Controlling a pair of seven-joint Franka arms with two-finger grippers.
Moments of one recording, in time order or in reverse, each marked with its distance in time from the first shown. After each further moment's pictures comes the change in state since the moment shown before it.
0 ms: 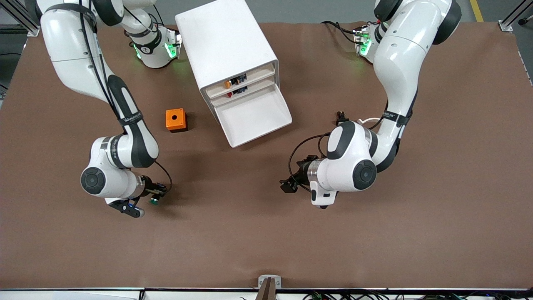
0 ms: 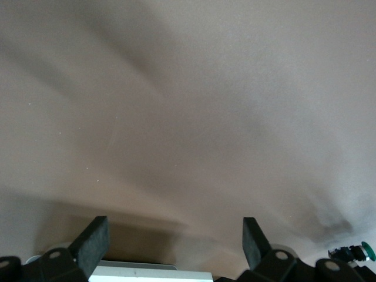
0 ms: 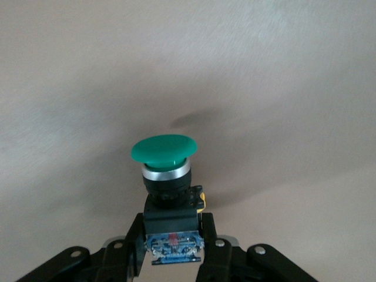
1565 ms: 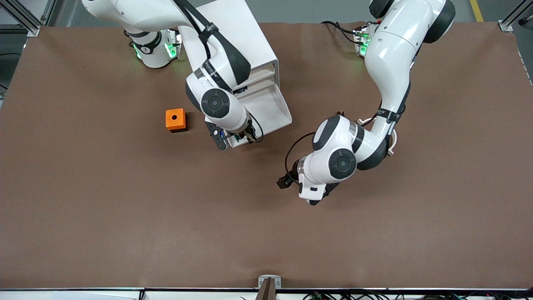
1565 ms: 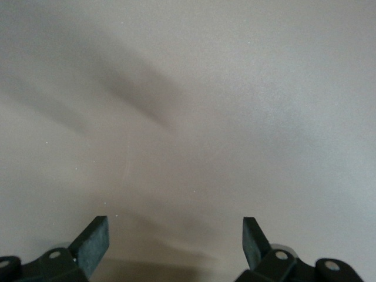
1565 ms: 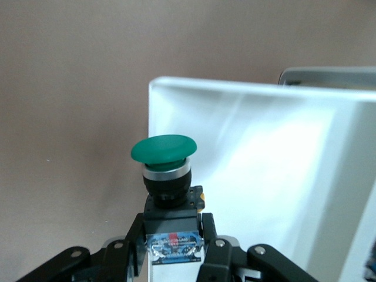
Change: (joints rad) left arm -0.059 -0.001 0.001 -0.009 0.203 0.023 0.013; right arm 0.385 -0.201 0.211 -0.110 0.069 -0.025 1.217
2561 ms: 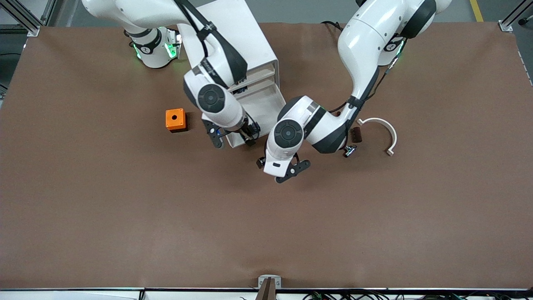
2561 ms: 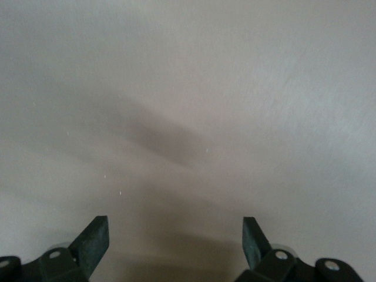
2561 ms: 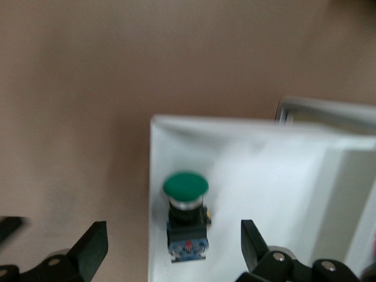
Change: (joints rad) left arm -0.169 0.000 0.000 -0.039 0.186 0.001 -0.094; right arm -0.057 -0.070 -0.027 -0.046 -0.003 -0.023 -0.123
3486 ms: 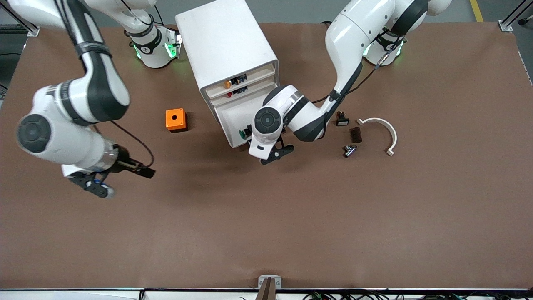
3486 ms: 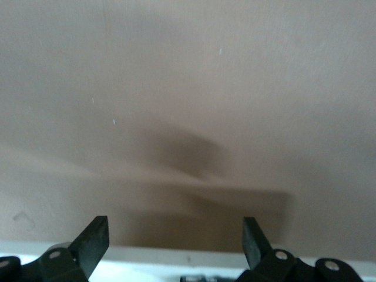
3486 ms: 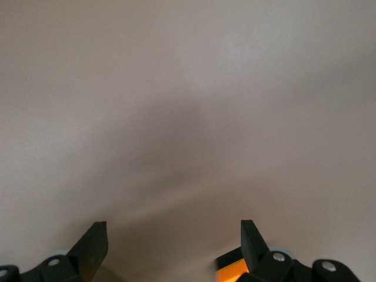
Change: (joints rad) left arm -0.041 -0.008 -0.073 -0.090 0.000 0.000 -0.042; right arm -0.511 -0.056 -0.011 0.181 -0.147 -0.222 -1.105
